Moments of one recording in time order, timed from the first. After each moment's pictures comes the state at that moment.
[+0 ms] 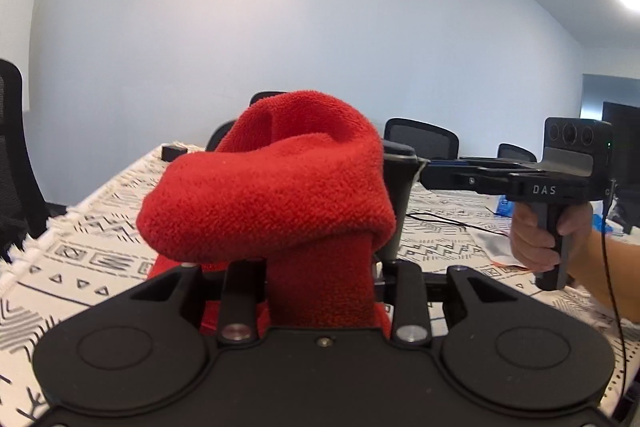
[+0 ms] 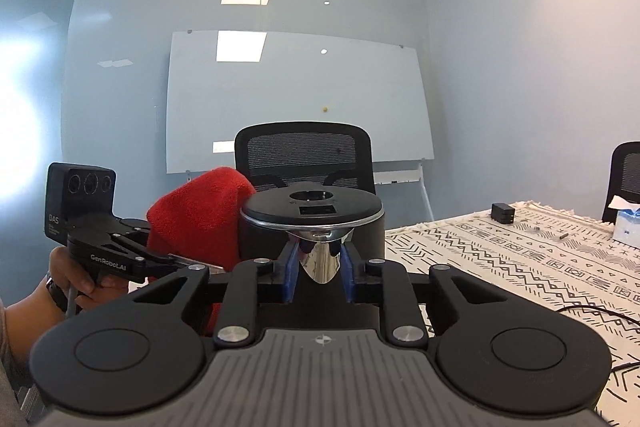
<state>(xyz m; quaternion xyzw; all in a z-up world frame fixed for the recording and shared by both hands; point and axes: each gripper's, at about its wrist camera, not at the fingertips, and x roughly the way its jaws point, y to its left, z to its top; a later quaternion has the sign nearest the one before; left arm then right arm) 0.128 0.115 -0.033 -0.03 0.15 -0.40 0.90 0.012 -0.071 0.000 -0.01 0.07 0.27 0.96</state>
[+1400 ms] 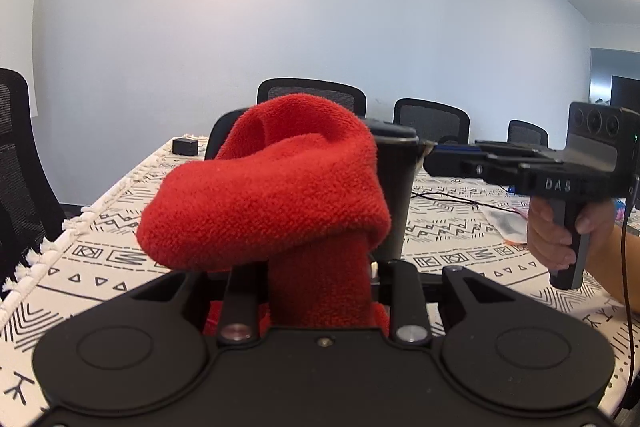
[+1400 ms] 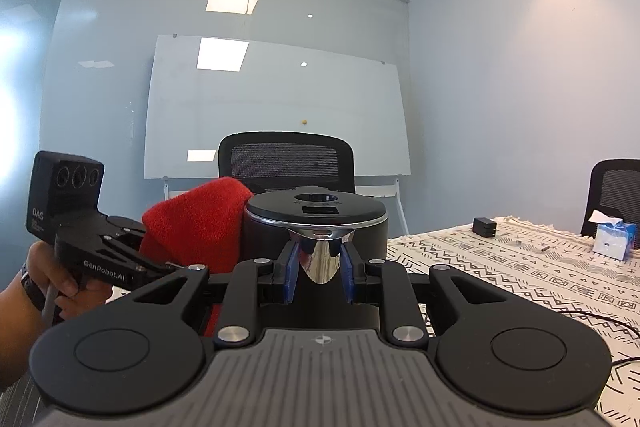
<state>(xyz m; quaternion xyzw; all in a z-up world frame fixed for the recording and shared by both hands) 0.124 0.083 -0.018 0.01 0.15 -0.38 0.91 0.009 -0.039 -0.014 -0.03 0.04 0.23 0.97</state>
